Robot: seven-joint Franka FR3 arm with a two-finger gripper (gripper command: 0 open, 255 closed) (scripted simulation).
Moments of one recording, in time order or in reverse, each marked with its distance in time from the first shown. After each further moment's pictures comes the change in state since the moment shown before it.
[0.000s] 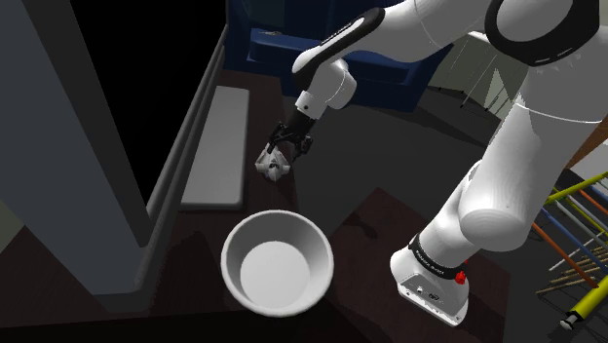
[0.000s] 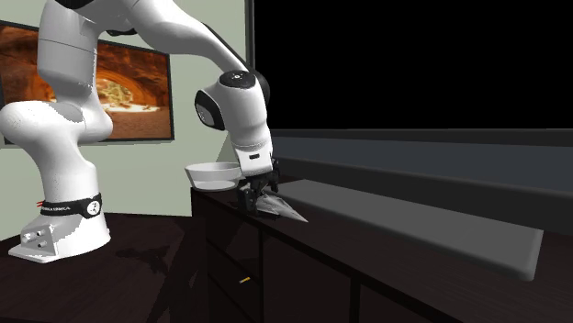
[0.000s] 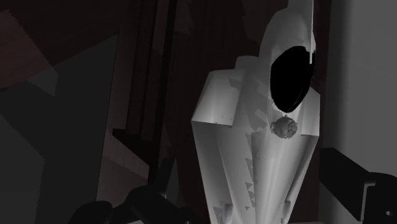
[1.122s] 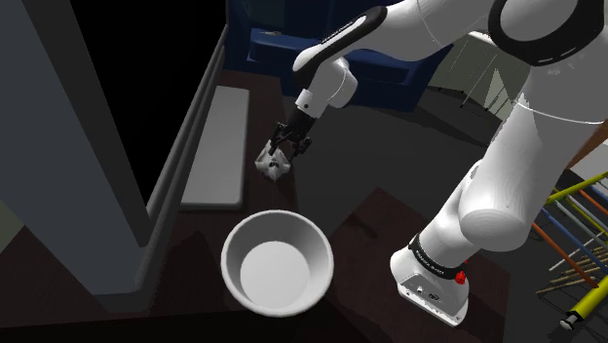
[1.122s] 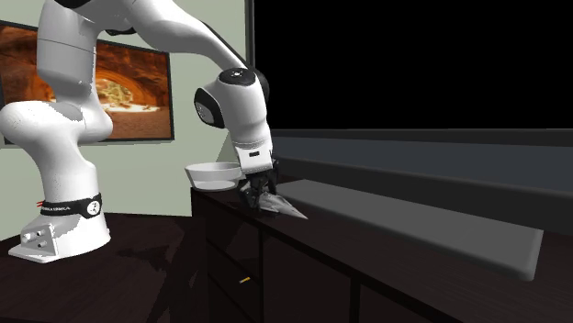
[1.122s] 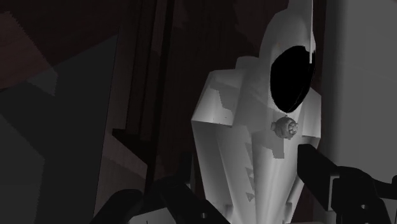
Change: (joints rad) arm 0.001 -0.012 -0.001 -0.002 -0.008 -0.006 0.011
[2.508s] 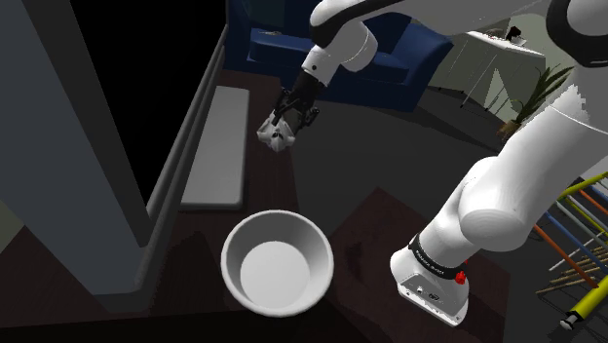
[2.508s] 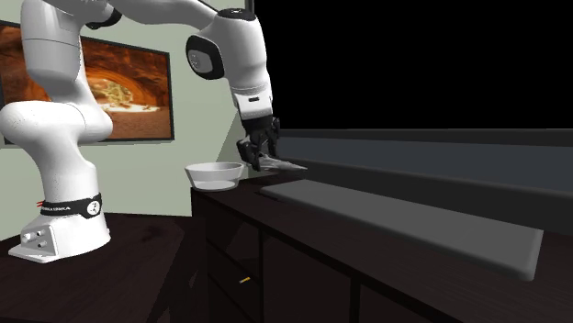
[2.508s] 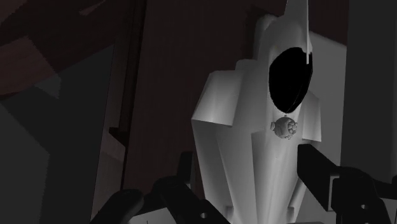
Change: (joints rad) arm -0.002 -0.193 -0.020 0.056 -0.161 -0.186 0.204
